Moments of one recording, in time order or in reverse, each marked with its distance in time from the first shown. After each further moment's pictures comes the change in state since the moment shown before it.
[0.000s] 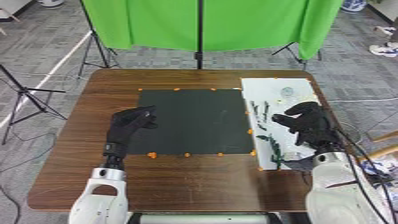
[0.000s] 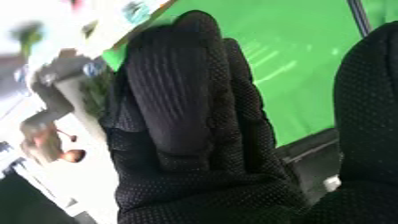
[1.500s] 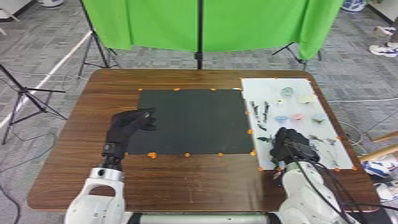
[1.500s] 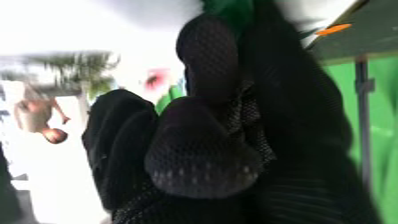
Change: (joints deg) left arm 0.6 1.4 -0.1 -1.0 0.1 0.4 -2.6; right arm 5.6 -2.2 -11.6 10.7 -13.5 -13.3 8.7
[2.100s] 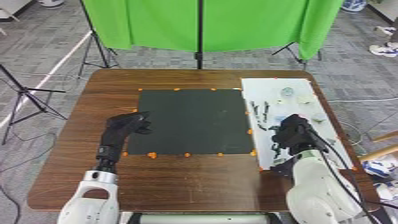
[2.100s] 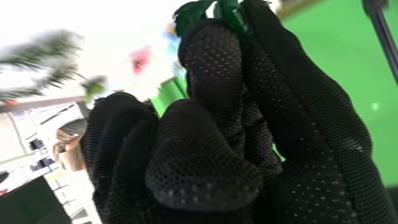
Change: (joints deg) left arm 1.3 2.3 -1.4 0.5 -1.8 0.2 -0.2; right arm 2.5 2.1 3.3 -5.7 15.8 7.7 3.6
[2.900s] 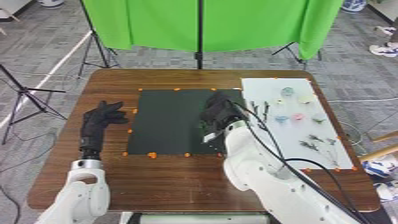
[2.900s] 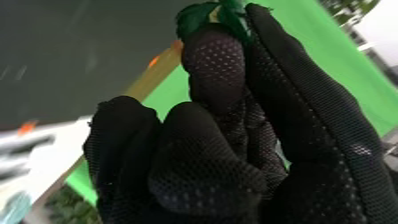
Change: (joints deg) left arm -10.2 10.9 6.1 14.0 -18.4 12.9 8.9; right arm 32.5 -6.6 -31.1 18.2 18.1 11.8 -4.6
